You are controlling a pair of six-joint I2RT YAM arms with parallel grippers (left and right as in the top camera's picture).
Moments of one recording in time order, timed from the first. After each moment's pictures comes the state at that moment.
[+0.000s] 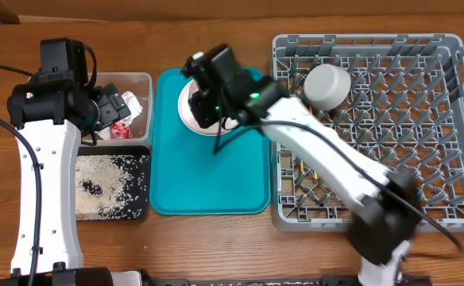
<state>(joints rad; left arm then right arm) 0.11 1.53 1.60 -1.26 -0.17 -0.44 0.70 1.92 1.81 -0.74 -0.26 0.17</state>
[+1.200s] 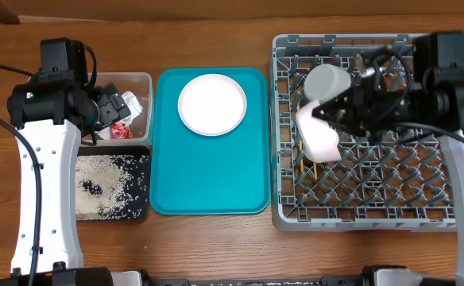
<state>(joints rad) 0.11 1.53 1.60 -1.26 -0.17 -0.44 0.00 1.45 1.65 -1.39 -0.99 0.35</state>
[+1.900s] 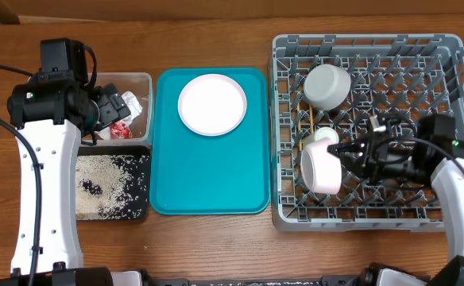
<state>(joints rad) 0.11 1.53 1.60 -1.26 -0.17 -0.44 -0.27 1.38 0.92 -1.10 -1.38 0.11</state>
